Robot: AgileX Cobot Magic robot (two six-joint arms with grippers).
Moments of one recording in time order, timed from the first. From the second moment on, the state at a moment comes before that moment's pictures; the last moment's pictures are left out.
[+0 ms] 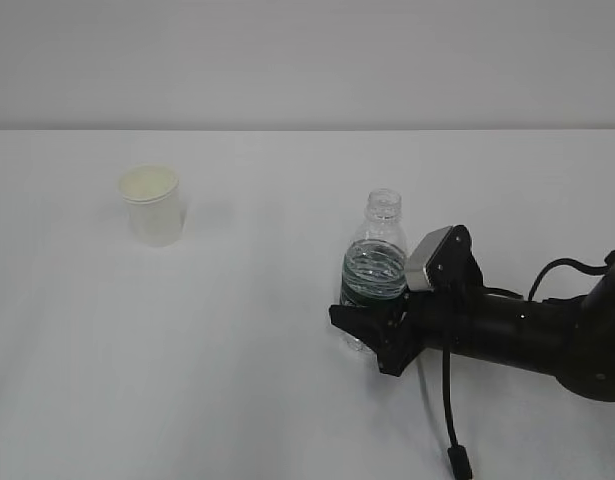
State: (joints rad) left arm -0.18 0.30 -0.54 -0.04 0.51 0.03; right arm 0.23 2.22 -0.75 -0.80 -1.12 0.18
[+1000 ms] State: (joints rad) left arm -0.18 0.30 -0.54 -0.04 0.51 0.03; right arm 0.23 2.02 -0.74 -0.93 -1.01 0.28
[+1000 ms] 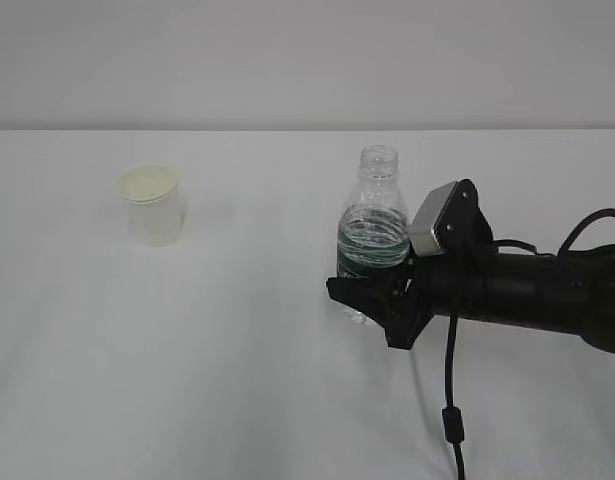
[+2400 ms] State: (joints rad) left arm -0.18 0.30 -0.54 -0.04 0.48 0.03; right arm 0.23 1.65 -0.73 -1.06 -0.78 0.49
